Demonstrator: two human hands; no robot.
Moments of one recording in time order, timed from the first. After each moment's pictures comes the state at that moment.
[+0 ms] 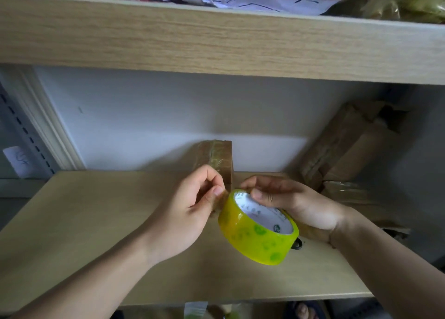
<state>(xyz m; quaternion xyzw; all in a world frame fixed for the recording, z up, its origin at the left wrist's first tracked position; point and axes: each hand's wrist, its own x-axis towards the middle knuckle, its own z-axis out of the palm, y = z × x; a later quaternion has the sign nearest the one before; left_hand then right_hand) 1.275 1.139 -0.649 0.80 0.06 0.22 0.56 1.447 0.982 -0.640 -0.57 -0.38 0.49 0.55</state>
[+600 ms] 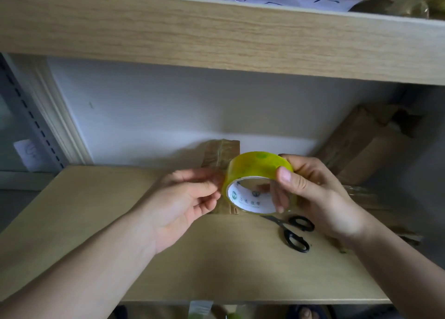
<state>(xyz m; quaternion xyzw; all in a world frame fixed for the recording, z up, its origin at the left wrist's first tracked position) 1.278 1.148 -0.631 0.48 0.29 0.17 0.81 1.437 0.984 -0.617 -0.58 -0.51 0.26 0.58</state>
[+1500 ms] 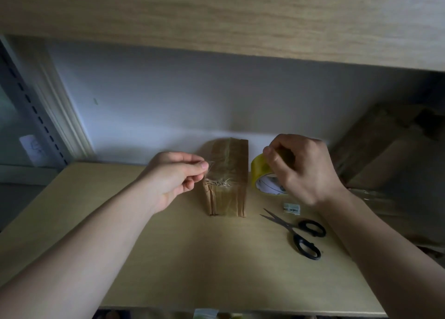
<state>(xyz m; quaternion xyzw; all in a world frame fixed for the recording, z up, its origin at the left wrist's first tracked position) 1.305 1.214 -0.647 0.56 0.37 0.20 0.71 1.477 1.034 -0.633 -0.75 -0.54 -0.14 0.35</state>
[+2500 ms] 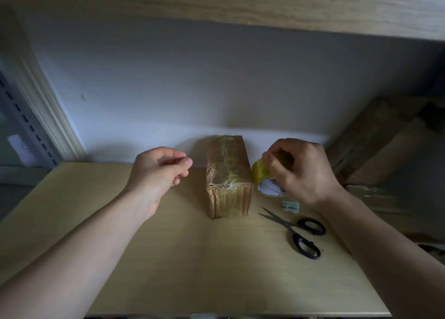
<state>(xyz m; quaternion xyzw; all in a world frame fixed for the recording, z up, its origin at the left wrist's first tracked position) 1.308 1.236 -0.685 0.61 0.37 0.31 0.63 1.498 1.032 -0.655 -0.77 -0.53 -0.11 0.33</state>
